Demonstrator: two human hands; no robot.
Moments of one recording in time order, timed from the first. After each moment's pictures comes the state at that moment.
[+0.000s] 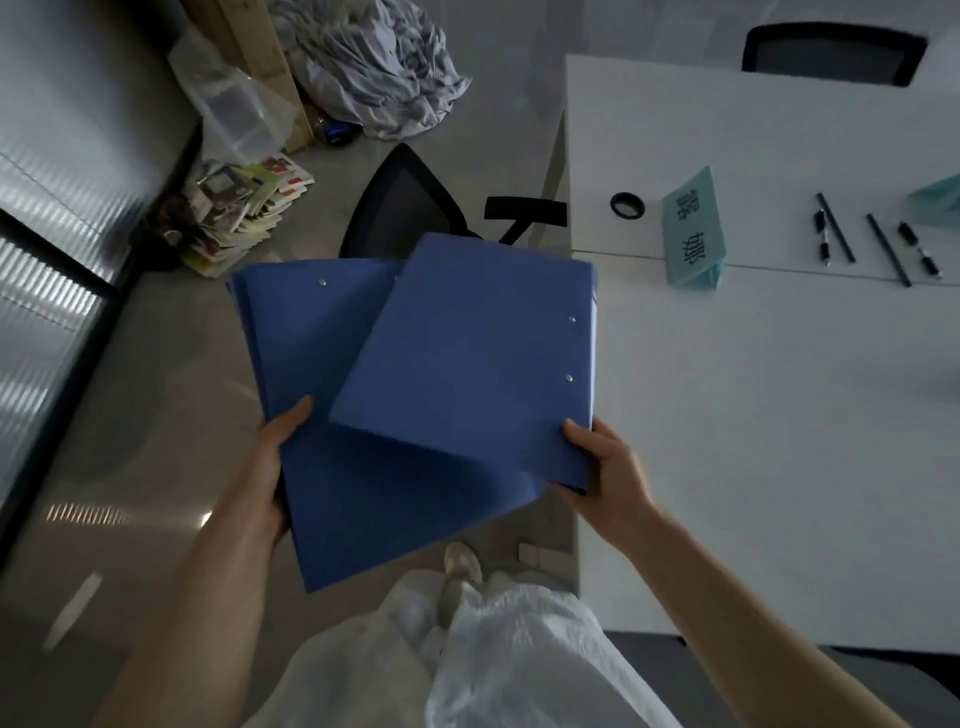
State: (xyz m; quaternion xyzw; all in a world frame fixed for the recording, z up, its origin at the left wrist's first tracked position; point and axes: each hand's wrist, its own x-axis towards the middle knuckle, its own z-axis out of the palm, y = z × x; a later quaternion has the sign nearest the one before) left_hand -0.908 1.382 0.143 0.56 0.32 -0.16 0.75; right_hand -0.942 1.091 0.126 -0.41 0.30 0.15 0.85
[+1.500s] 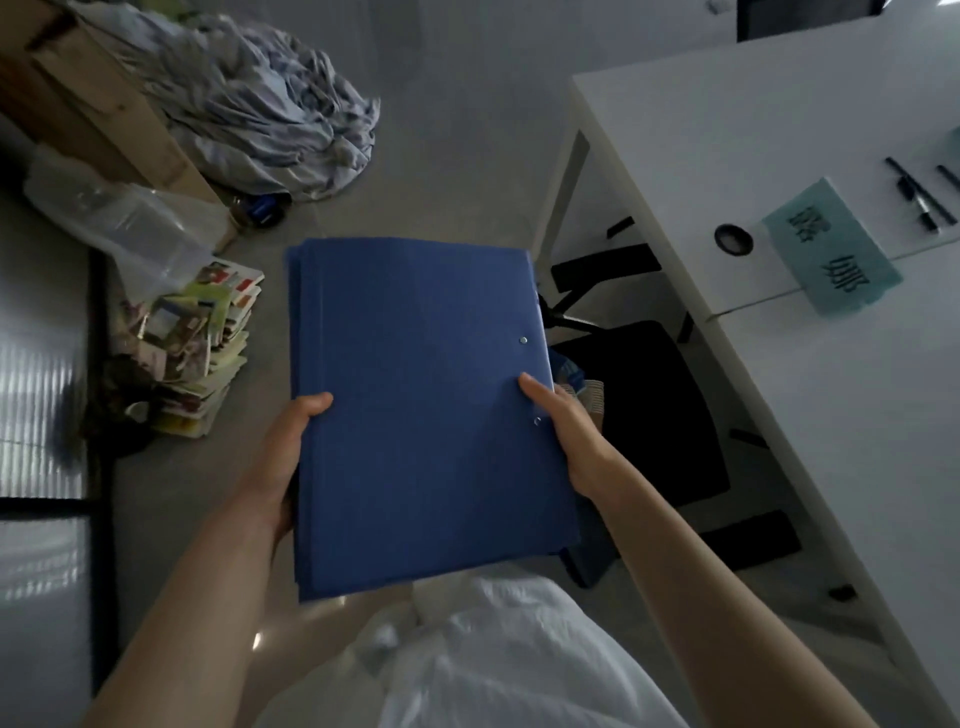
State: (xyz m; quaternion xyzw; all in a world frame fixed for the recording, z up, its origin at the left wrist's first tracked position) left_hand -0.470 1.602 0.141 0.66 0.20 -0.35 0.63; right_hand -0.566 1.355 0.083 -0.45 0.38 0.11 0.80
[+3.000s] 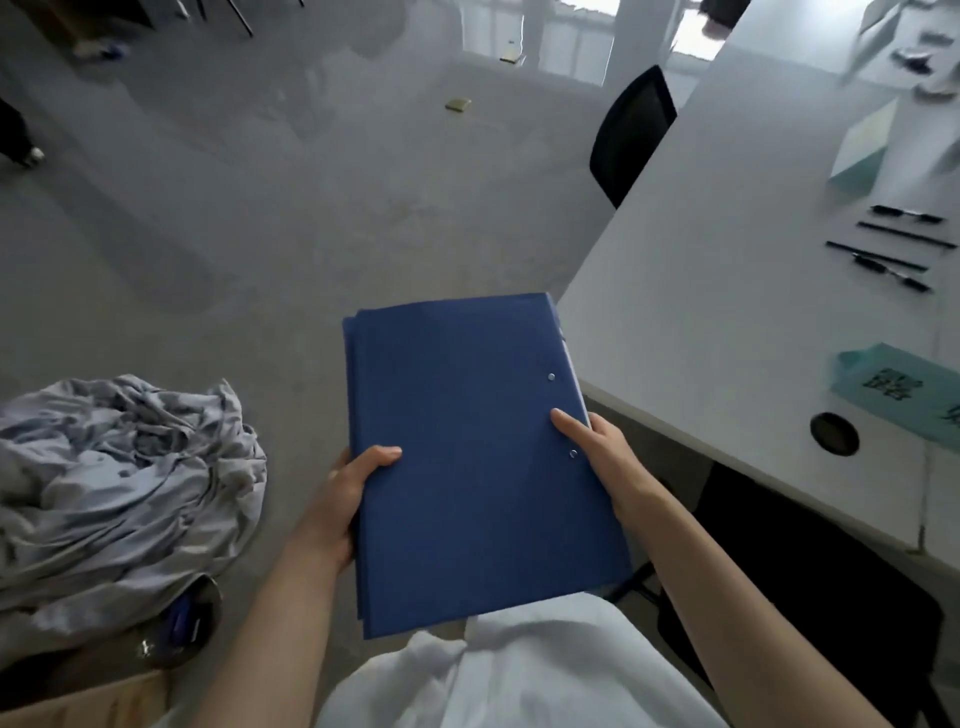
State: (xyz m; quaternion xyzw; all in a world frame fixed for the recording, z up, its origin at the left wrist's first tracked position) left_hand 0.190 1.243 0.121 0.62 -0.06 -0.58 0.52; right_hand -0.051 1.109 0.102 -0.39 0.54 -0.20 0.72
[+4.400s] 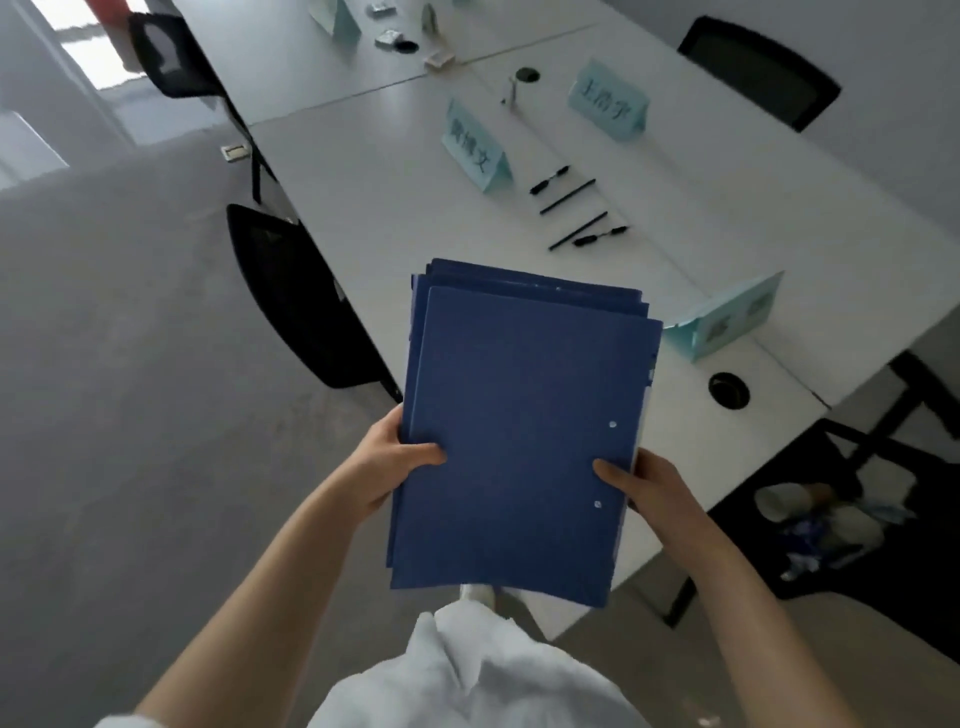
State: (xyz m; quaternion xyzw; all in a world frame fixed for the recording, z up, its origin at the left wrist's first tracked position) left_hand 0.175 0.613 0.111 0.40 -0.52 -0.75 0.04; right_hand -0.019 0.844 0.113 -0.09 0.73 -0.50 0.45
